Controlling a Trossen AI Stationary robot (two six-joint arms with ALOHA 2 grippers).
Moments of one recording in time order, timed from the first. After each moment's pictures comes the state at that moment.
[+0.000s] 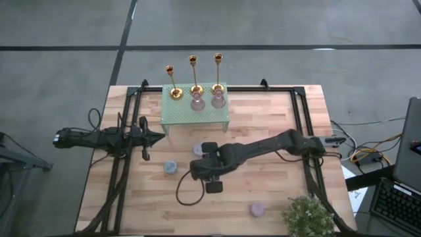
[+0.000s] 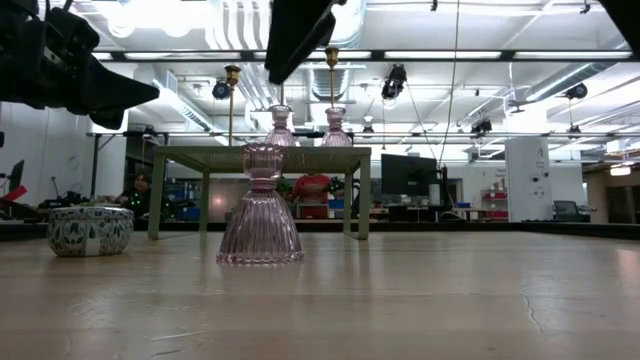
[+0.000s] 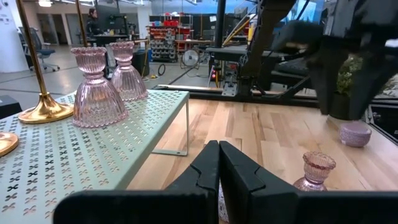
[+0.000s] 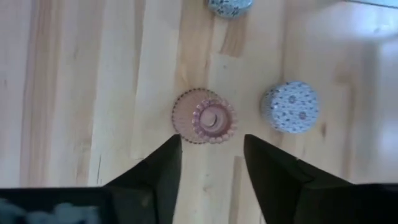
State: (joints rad) left arm -0.13 0.03 0.06 -0.09 -0.33 -0.02; right arm 0.28 2.27 2.30 -1.24 0.17 0.16
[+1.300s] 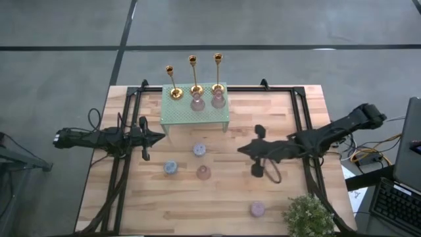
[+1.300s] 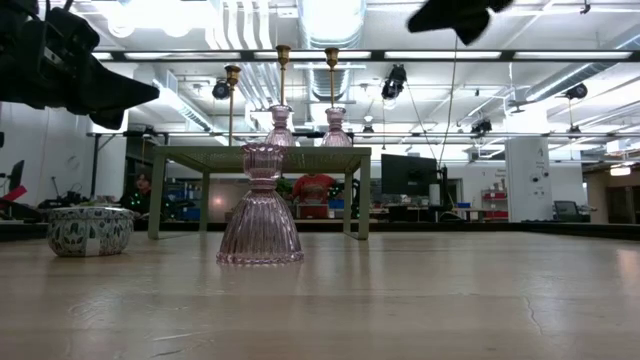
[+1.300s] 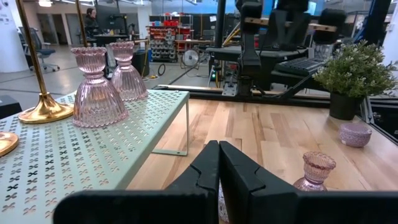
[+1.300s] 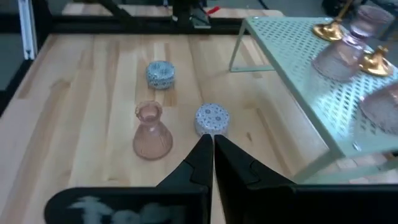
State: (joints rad) left arm -0.13 0.03 0.06 -0.09 -0.33 -0.02; right arm 0.36 1.21 0.89 -0.24 0.47 0.23
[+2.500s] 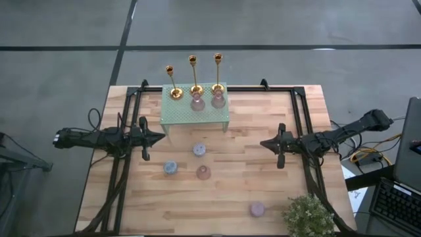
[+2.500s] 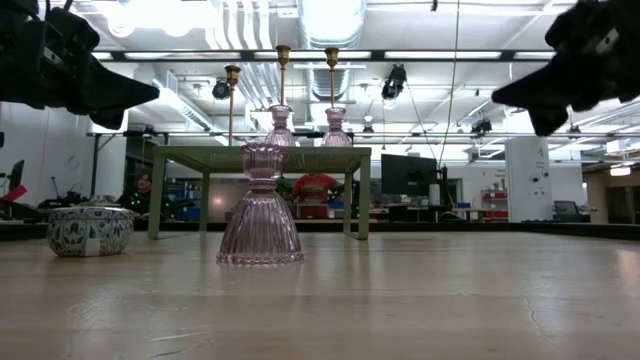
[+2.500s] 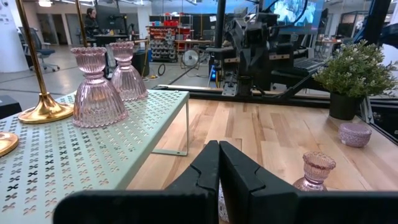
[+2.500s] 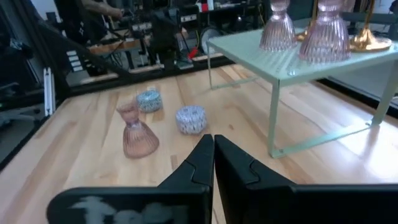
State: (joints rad) left arm -0.13 0.03 0.06 -0.09 -0.33 -0.02; right arm 0.34 0.47 0.09 0.22 0.49 0.26
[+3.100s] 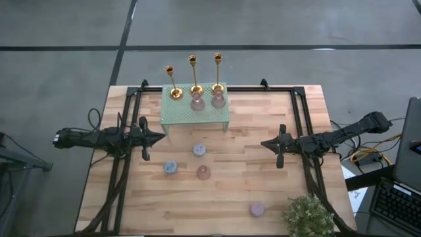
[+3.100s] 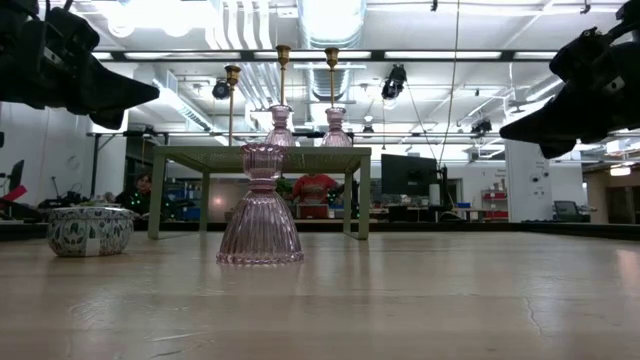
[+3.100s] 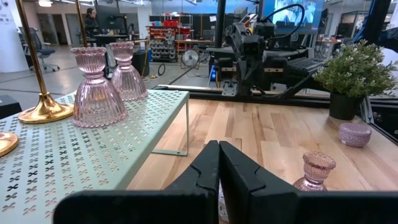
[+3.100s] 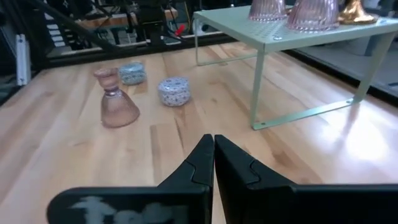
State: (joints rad) left arm -0.13 0.03 0.06 -0.09 -0.33 -0.02; right arm 0.32 0.40 0.01 0.15 0.50 0.24
